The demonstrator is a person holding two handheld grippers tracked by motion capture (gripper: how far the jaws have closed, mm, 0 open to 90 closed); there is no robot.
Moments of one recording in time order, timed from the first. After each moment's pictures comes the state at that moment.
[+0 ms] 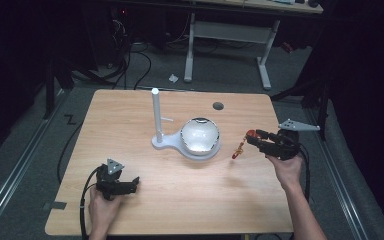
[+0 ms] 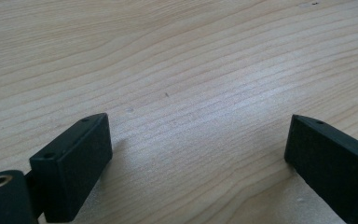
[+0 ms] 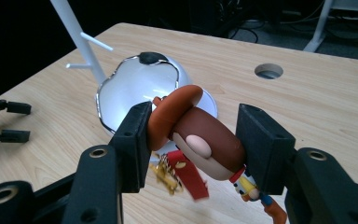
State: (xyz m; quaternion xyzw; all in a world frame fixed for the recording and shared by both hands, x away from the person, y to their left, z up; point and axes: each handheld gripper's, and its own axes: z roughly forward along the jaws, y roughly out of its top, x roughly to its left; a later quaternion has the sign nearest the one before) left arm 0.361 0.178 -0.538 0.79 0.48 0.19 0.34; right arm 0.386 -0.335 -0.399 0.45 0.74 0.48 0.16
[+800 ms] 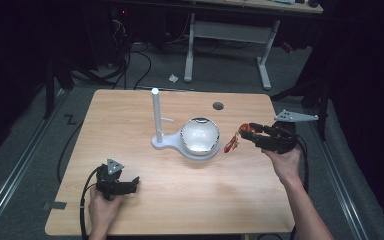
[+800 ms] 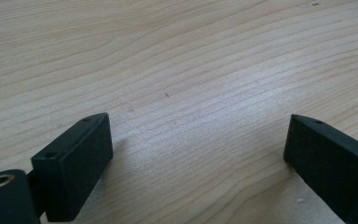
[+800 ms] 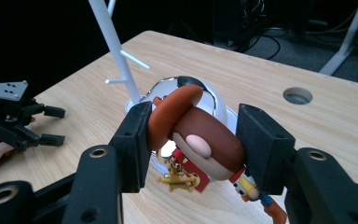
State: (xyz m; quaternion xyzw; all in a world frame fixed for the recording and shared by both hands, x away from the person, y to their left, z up) left arm 0.361 0.178 -0.538 0.79 0.48 0.20 0.34; right arm 0.386 -0.312 -0.362 0.41 0.75 0.49 0.15
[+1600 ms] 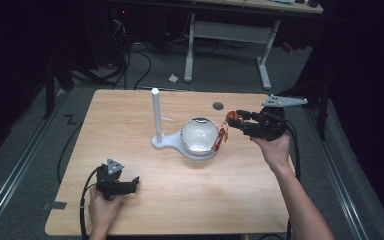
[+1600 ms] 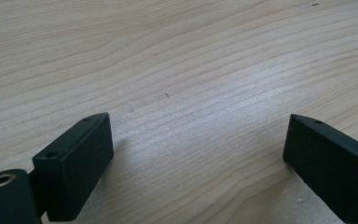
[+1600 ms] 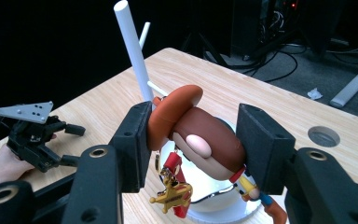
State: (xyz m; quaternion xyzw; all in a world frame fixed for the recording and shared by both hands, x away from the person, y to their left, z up) left arm 0.361 0.178 -0.538 0.79 0.48 0.20 0.34; right arm 0.404 -0.275 -0.328 0.37 0.76 0.51 0.14
